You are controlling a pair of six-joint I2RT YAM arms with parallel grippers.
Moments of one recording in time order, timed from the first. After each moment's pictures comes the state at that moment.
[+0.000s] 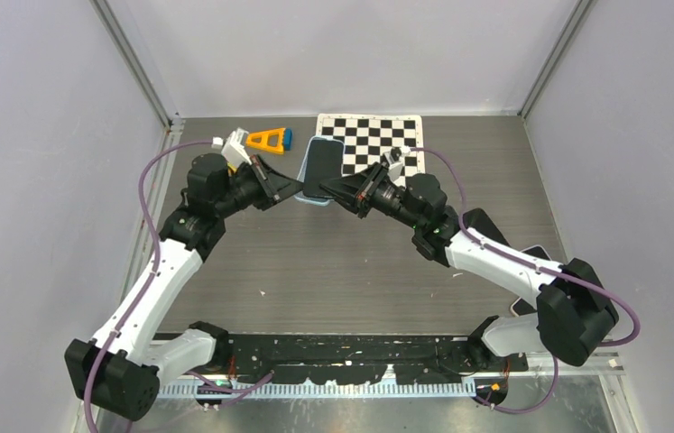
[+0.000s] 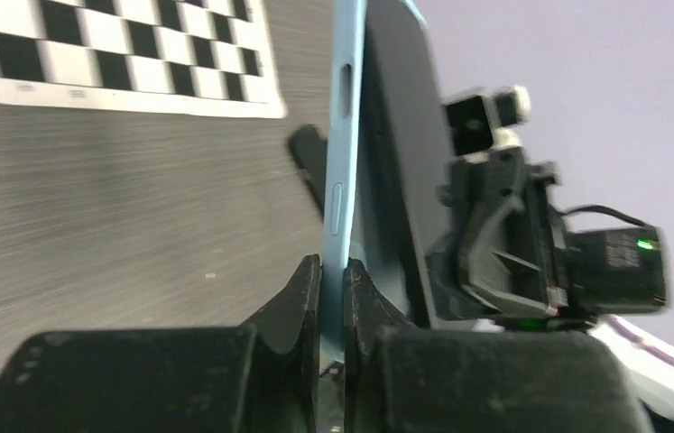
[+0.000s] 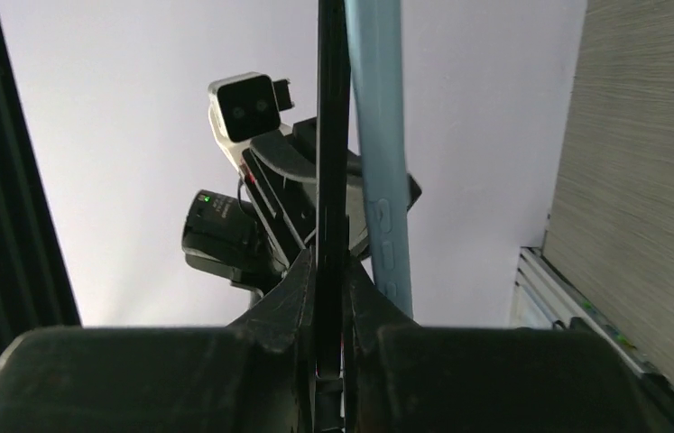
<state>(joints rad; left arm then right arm) -0.33 1.05 0.99 -0.18 0.45 -0.88 0.68 1.33 0.83 0.60 -0.32 1.64</state>
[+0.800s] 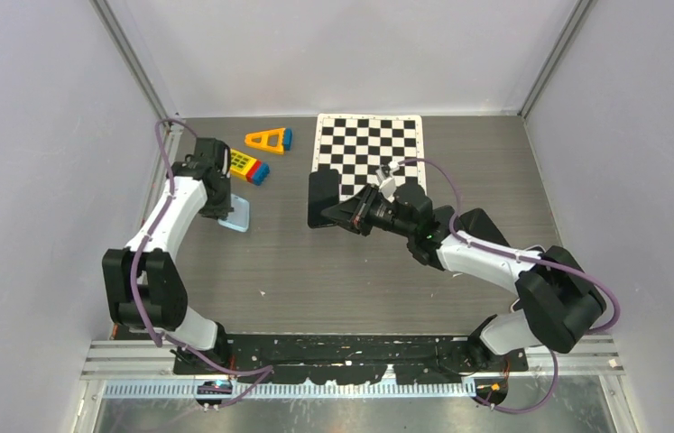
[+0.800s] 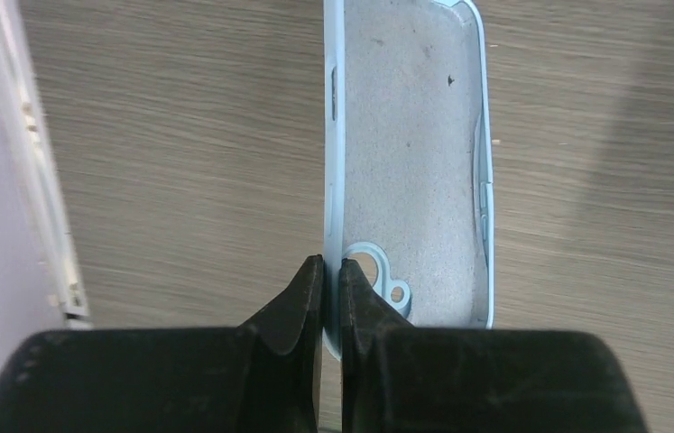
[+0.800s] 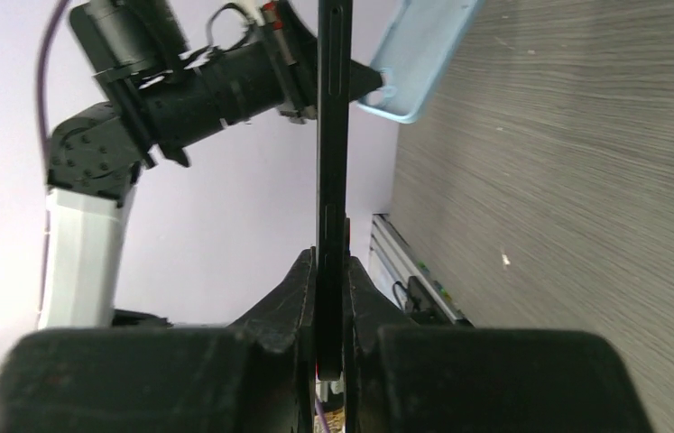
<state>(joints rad) -0.07 1.51 1.25 -0.87 -0.19 -0.14 0.69 1.41 0.73 0.54 -0.39 1.36</state>
